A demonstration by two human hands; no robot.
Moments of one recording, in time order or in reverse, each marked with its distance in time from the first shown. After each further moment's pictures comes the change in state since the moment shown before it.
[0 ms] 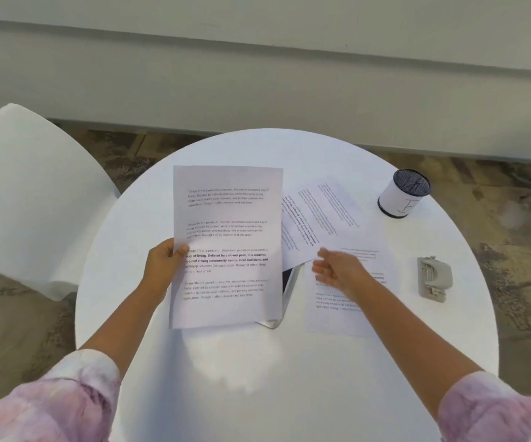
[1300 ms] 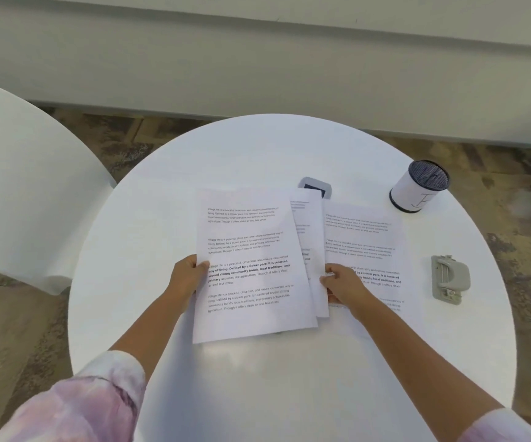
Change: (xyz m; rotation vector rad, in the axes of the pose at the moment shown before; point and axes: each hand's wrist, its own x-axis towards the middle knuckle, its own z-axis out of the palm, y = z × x) left_hand 0.011 -0.036 0.035 0.074 -0.051 -0.342; right_hand 0.020 0.036 0.006 -0.340 0.008 -0.040
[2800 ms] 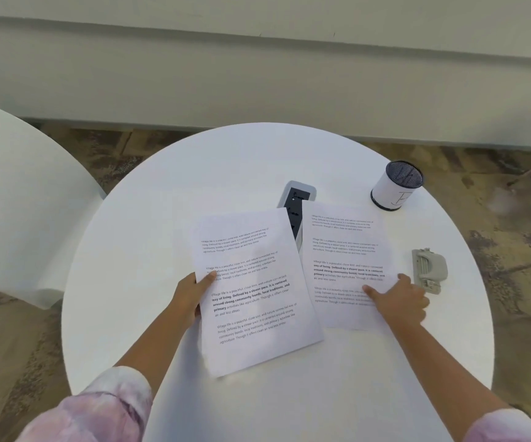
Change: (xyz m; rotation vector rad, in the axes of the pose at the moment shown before) left_hand -0.022 -0.015 0.017 -0.203 -0.102 -0.119; right_hand -0.017 0.054 -0.079 -0.496 0.646 0.189
